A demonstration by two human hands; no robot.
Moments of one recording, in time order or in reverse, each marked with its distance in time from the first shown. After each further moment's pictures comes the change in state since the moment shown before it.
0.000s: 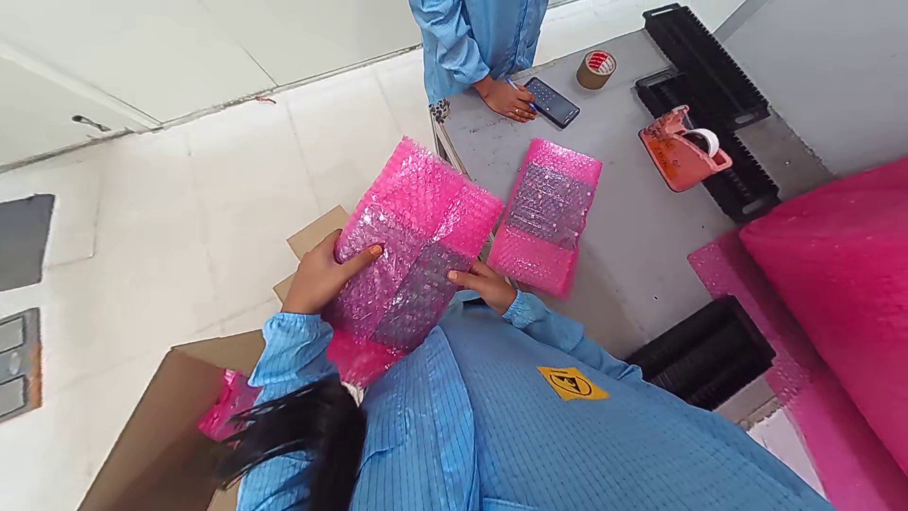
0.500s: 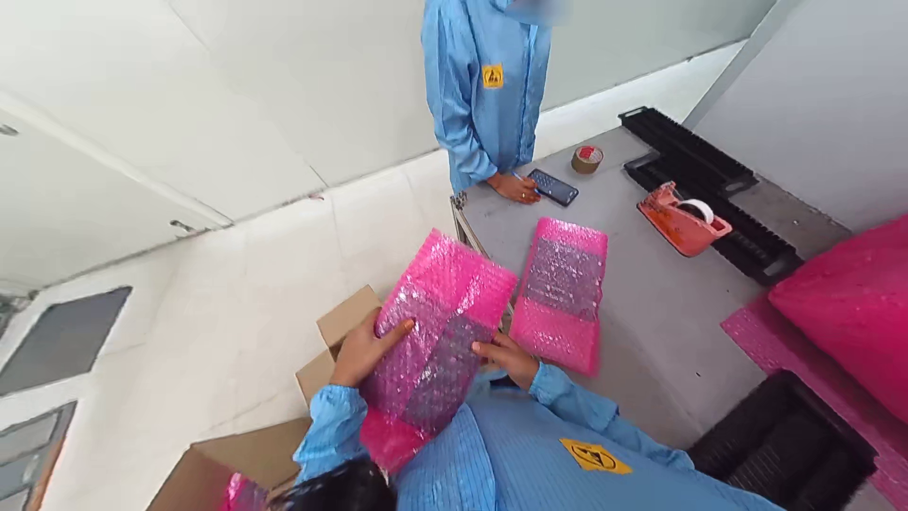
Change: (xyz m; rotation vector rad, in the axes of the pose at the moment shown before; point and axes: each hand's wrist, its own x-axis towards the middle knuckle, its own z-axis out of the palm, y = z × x) left_hand 0.008 -0.005 0.003 0.020 0.025 -0.005; right_hand 0.004 0.002 -0.005 -0.039 0.026 0.027
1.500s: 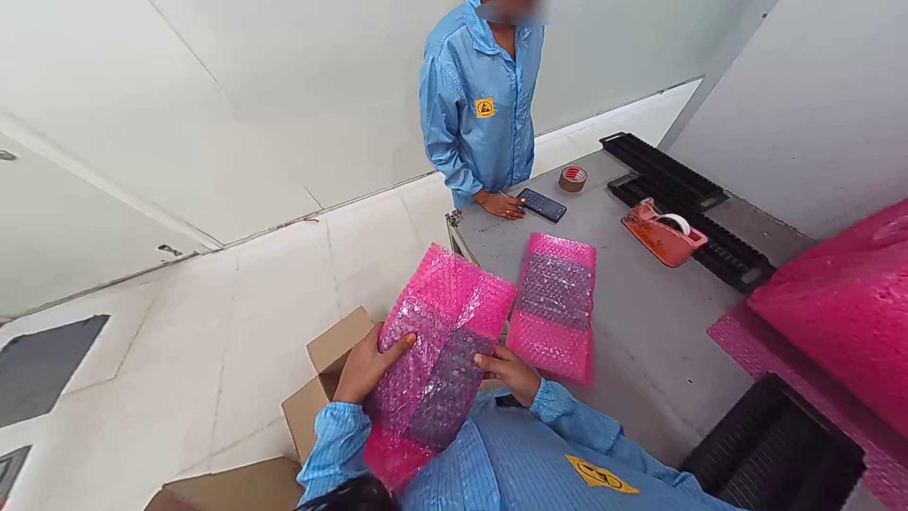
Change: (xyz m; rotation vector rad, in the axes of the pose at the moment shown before) left_hand -0.007 -0.003 0.009 -0.072 -0.008 0.035; right_hand -0.011 0.008 0.001 0.070 0.033 -0.065
